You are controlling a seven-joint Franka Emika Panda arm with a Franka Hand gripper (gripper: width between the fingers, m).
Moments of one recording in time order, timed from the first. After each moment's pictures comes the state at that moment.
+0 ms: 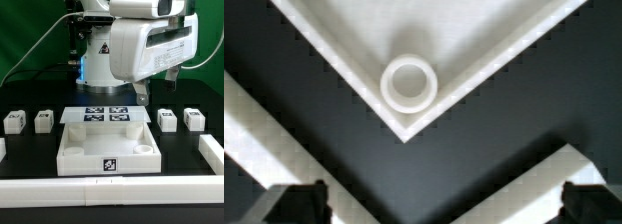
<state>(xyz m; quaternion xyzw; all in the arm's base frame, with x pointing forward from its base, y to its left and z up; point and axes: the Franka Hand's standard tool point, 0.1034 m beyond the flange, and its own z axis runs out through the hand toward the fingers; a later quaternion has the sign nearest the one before) 0.565 0.056 0.115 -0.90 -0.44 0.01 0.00</state>
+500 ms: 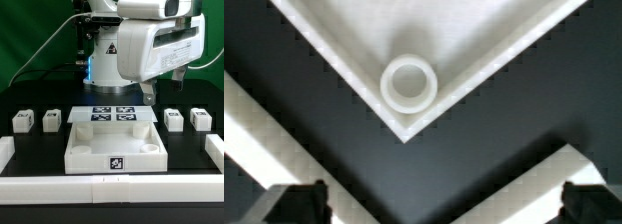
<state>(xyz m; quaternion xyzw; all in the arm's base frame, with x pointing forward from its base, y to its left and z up) 0.564 0.056 0.115 -0.90 -0.44 0.01 0.00</state>
